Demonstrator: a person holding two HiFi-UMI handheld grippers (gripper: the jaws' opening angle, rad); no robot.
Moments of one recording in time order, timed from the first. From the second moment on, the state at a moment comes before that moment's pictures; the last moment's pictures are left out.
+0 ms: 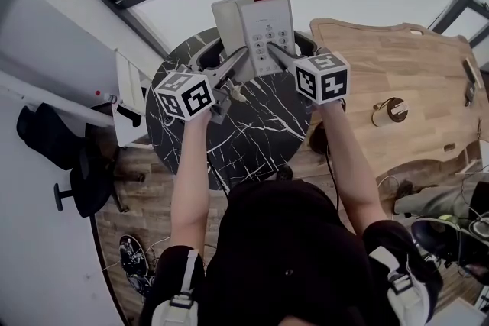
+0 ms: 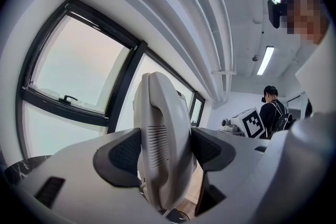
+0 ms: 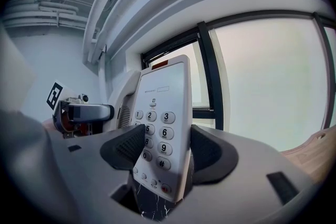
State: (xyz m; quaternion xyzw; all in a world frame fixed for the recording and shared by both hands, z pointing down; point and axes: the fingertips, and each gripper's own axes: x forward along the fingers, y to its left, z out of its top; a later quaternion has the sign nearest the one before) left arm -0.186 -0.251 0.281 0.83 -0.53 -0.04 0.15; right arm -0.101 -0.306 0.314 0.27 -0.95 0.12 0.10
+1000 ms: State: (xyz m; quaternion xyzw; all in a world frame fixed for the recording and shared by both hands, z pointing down) left arm -0.182 -0.248 0.280 0.83 -0.53 -0.04 0.15; right arm -0.096 -0.303 0.312 0.28 -0.95 0.12 0.10
